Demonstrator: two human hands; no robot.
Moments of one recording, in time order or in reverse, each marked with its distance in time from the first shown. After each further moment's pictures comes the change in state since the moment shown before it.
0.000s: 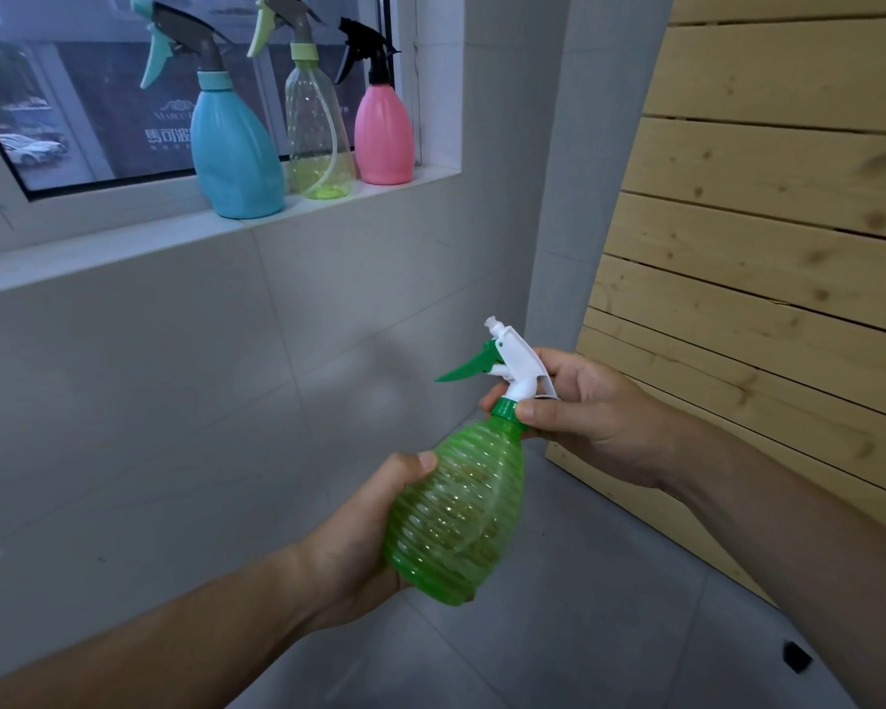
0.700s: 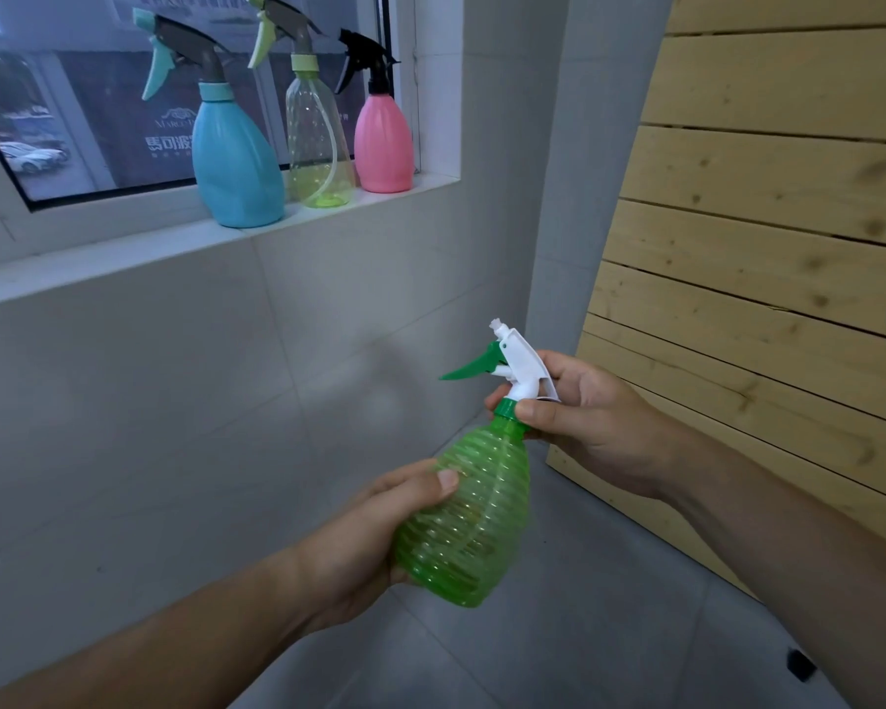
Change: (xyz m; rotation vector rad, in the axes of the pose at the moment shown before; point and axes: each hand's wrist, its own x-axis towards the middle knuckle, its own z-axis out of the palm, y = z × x) left_hand -0.001 0.005 -0.001 0.147 0.089 -0.001; right_hand 0.003 0.006 0.000 0.013 0.113 -0.033
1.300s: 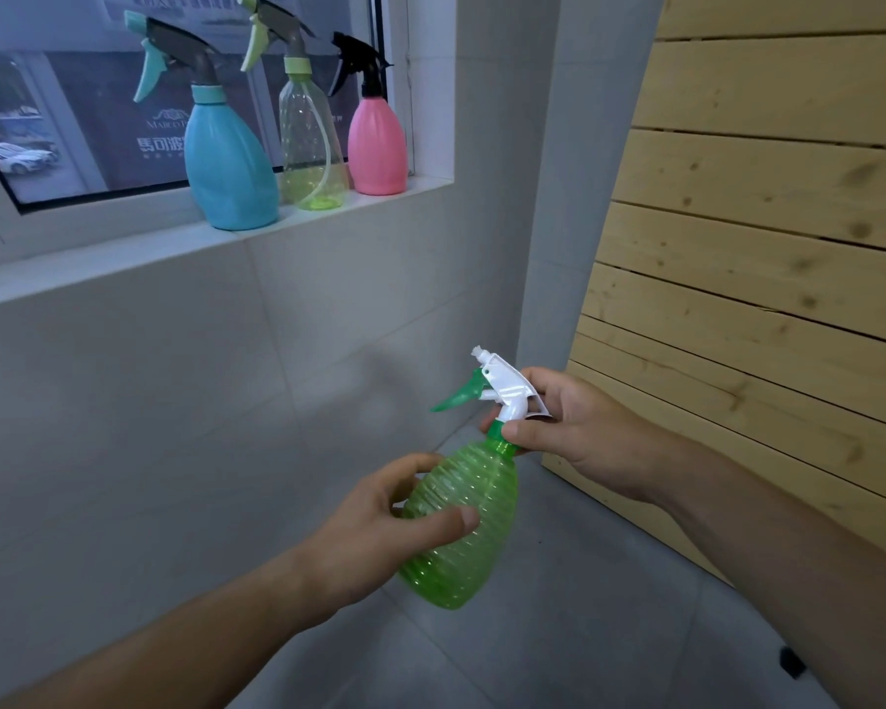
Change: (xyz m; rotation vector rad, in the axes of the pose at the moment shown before) left_hand -0.002 0.002 0.001 0.357 0.095 0.172; right_hand -0.003 0.001 0.001 -0.273 0.015 0.095
